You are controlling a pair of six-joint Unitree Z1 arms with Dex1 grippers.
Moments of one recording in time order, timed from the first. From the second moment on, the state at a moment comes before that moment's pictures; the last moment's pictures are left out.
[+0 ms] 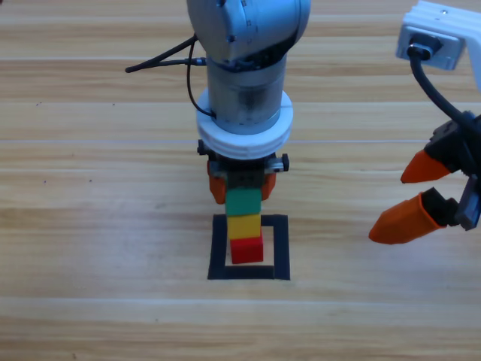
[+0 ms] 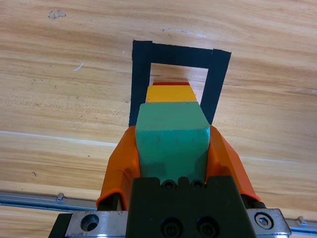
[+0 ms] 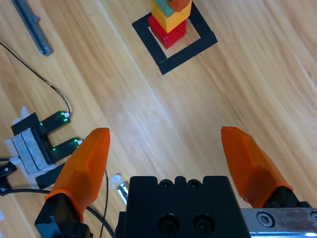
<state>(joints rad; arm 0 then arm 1) -1.00 2.30 -2.15 1.27 0.12 -1.10 0.81 1.56 -1.10 0.57 0.26 -0.14</state>
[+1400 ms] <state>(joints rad) -0.99 2.19 -2.01 1.14 0.14 -1.03 0.81 1.55 -1.10 0.57 0.31 -0.15</state>
